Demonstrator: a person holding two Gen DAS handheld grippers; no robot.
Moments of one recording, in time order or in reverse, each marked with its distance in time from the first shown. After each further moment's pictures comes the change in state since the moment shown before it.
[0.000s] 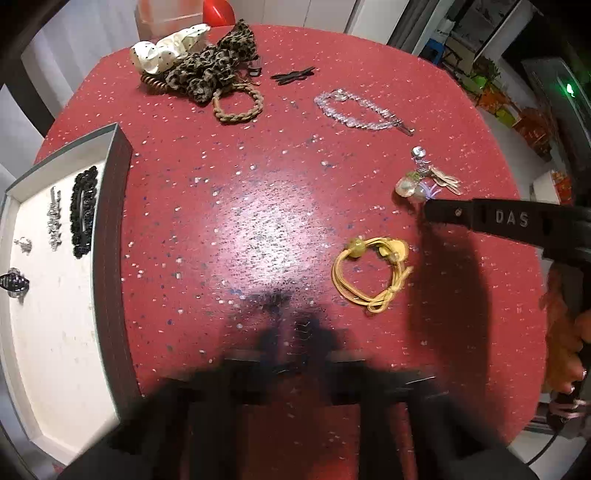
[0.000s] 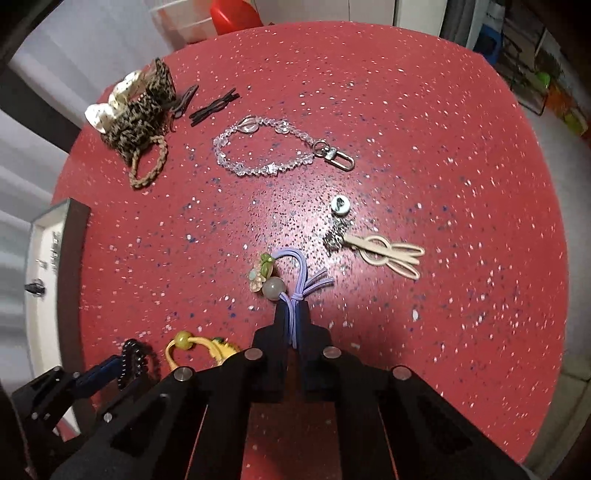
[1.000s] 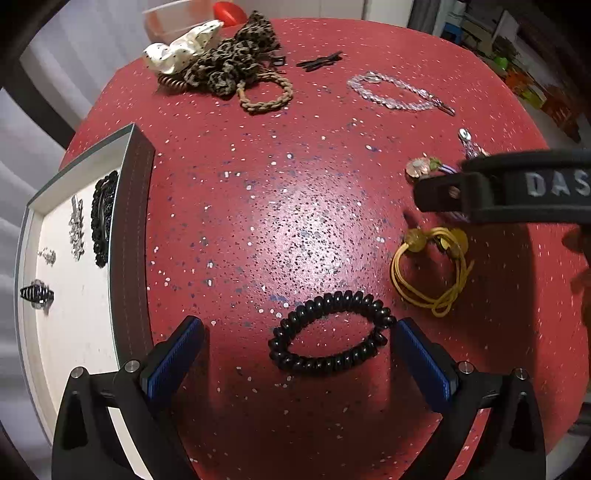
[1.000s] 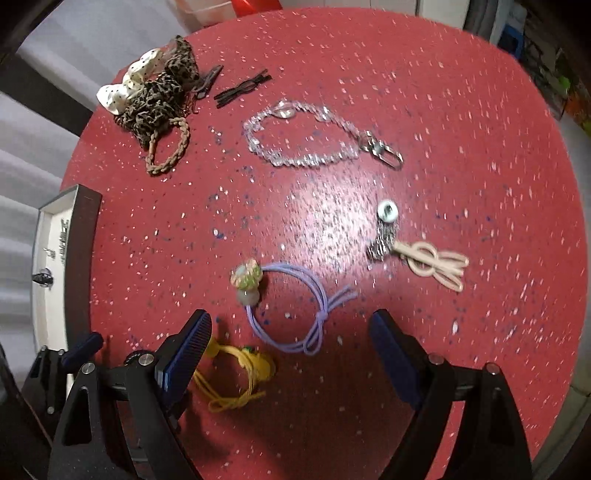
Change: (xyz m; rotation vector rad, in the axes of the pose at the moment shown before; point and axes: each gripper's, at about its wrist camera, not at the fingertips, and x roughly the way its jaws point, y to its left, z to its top) left arm 0.030 0.002 -0.009 0.065 -0.019 0.183; right arm 0.024 0.025 0.018 -0.086 0.052 -0.004
